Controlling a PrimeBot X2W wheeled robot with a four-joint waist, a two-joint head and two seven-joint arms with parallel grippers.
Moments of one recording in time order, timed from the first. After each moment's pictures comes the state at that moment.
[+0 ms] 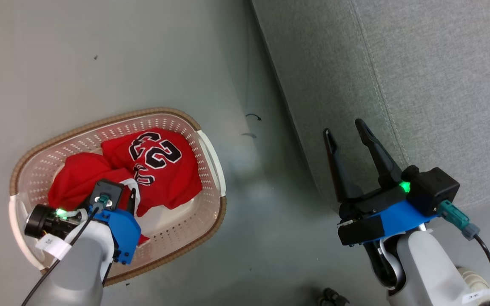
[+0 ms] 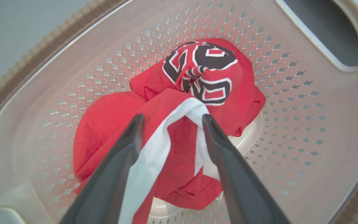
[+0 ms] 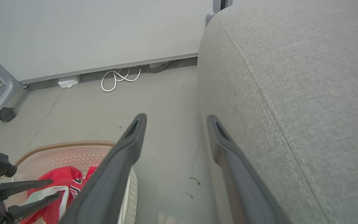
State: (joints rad) left arm -0.62 0.20 -0.36 1.13 -0.03 -0.07 -0.17; right arm -0.34 -0.05 0.21 0.22 0.24 0.13 -0.26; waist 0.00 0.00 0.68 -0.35
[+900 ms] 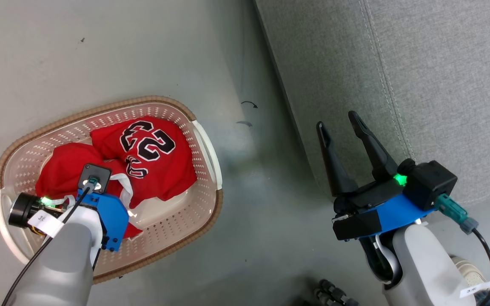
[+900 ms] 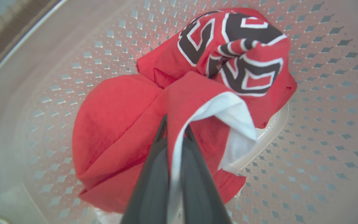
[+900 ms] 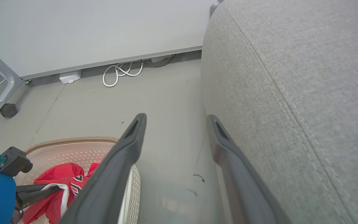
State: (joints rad) left arm -0.73 0.22 -0.40 1.25 -0.05 -0.04 -0.12; right arm -0.37 -0.05 0.24 0.21 0.27 0.13 -0.26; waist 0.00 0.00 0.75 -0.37
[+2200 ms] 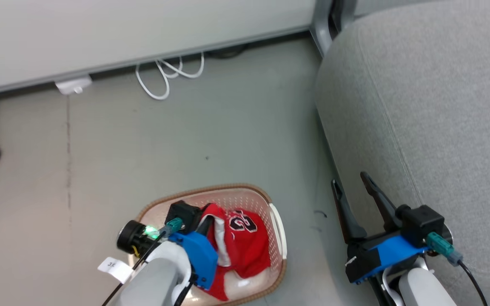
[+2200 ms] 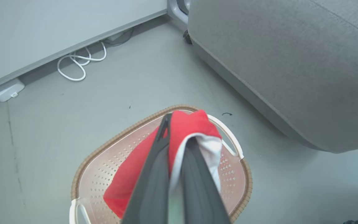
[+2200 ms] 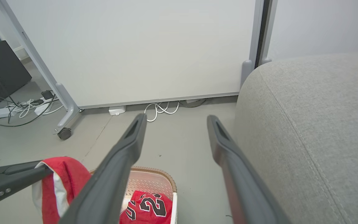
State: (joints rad) left arm -0.55 0.05 -0.64 1.06 -0.34 -0.13 -0.23; right arm -0.24 -0.05 0.17 0.35 0.19 0.13 -0.26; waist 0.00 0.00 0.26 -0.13
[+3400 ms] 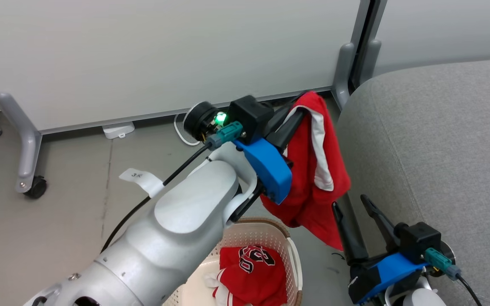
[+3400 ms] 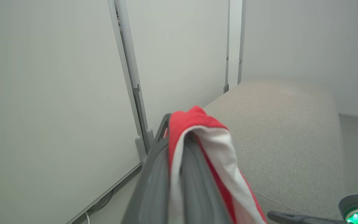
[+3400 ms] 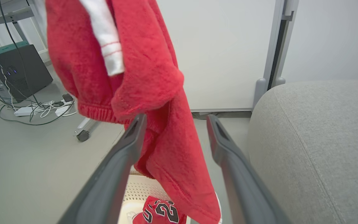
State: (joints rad) left arm -0.91 0.05 -1.01 0.68 -0.72 -0.10 -0.23; right arm -0.13 -0.05 0.16 0.29 0.17 0.13 -0.18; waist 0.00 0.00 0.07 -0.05
